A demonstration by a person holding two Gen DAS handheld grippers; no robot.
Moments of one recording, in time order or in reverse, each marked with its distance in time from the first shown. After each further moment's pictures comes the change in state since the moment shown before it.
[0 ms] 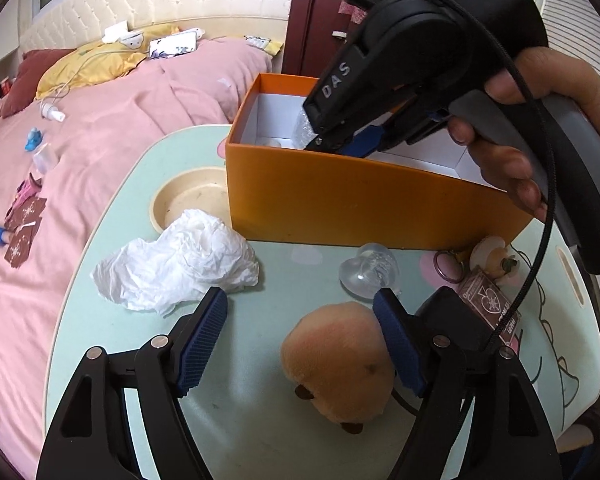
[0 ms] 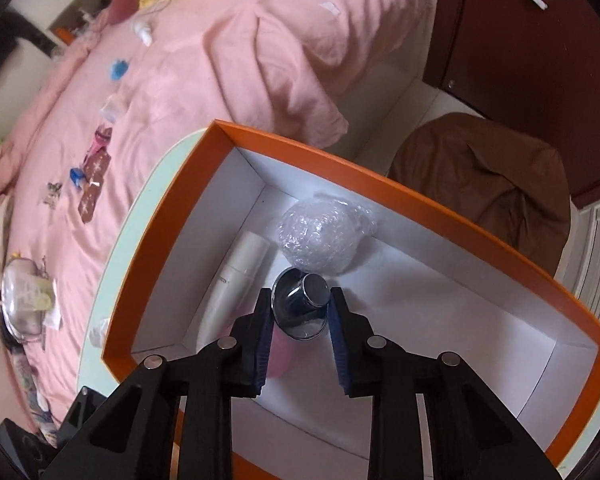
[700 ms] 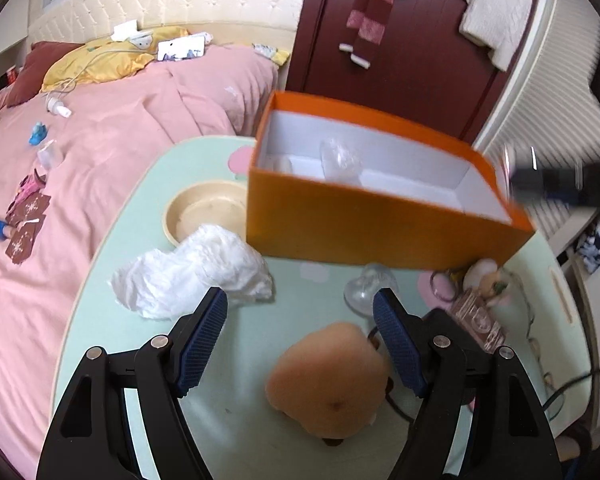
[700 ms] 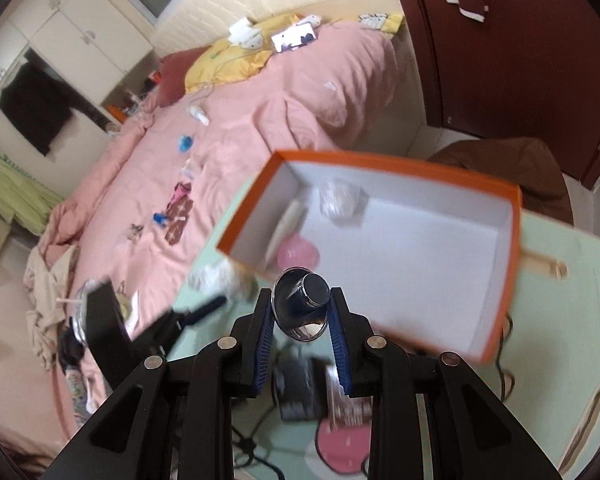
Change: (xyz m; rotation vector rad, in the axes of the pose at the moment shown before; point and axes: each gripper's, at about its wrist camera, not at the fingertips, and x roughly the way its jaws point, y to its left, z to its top) left arm -0.016 0.021 0.009 -0.057 -0.048 -0.035; right arm -0.120 -0.025 -0.126 0.083 -0.295 0.197
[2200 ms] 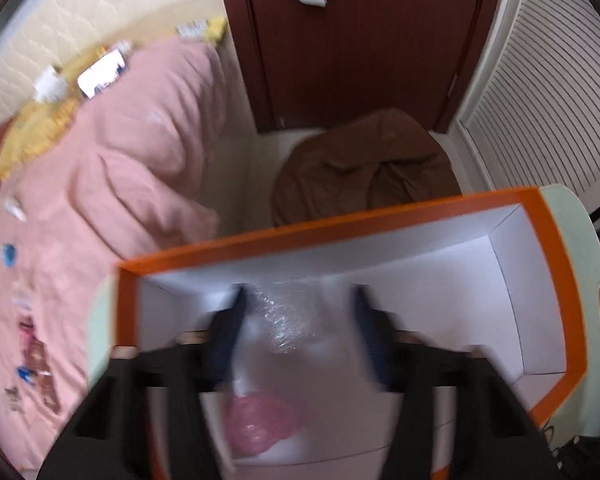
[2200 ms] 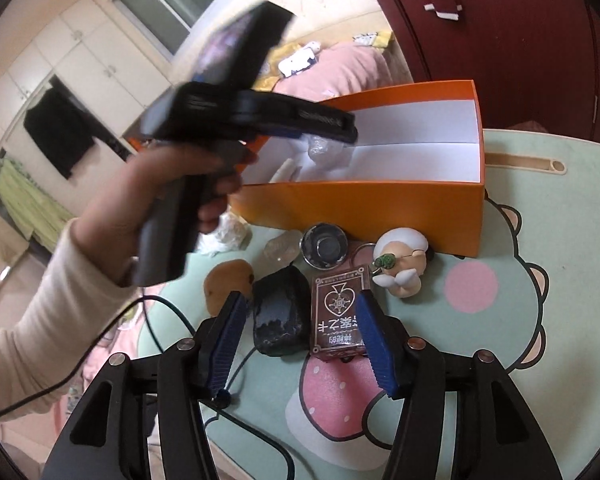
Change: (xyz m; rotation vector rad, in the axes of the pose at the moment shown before) left arm 0.129 -0.093 0.121 0.288 0.318 0.113; right arm 0.000 -0.026 -0.101 0.033 -0.186 0.096
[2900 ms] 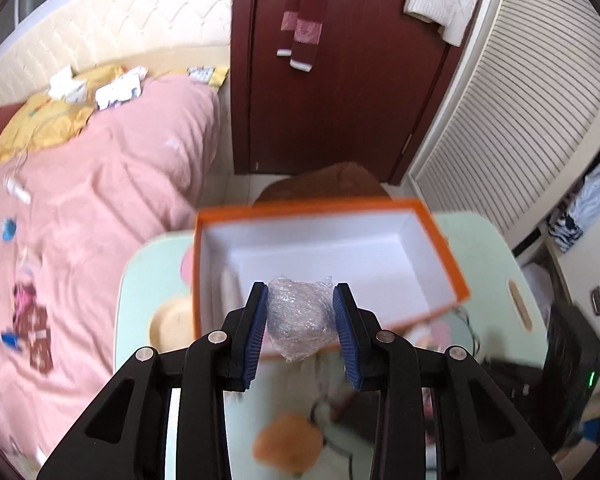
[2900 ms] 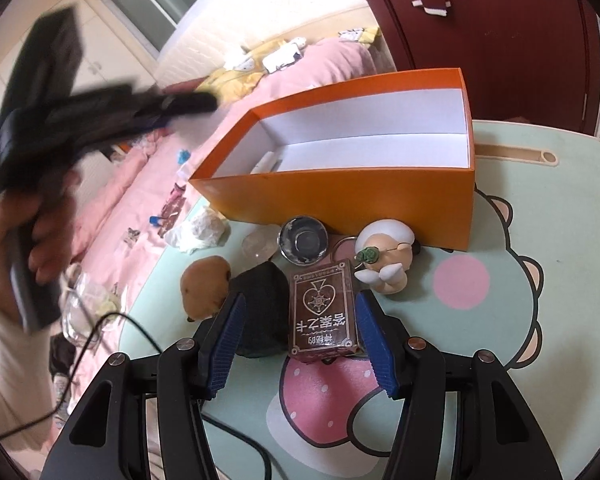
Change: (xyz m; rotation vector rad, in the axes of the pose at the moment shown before) left arm -0.126 0.028 -0.083 -0.068 -0.219 -0.147; right arm 0.010 -0.006 -0.006 0.009 0.009 -0.065
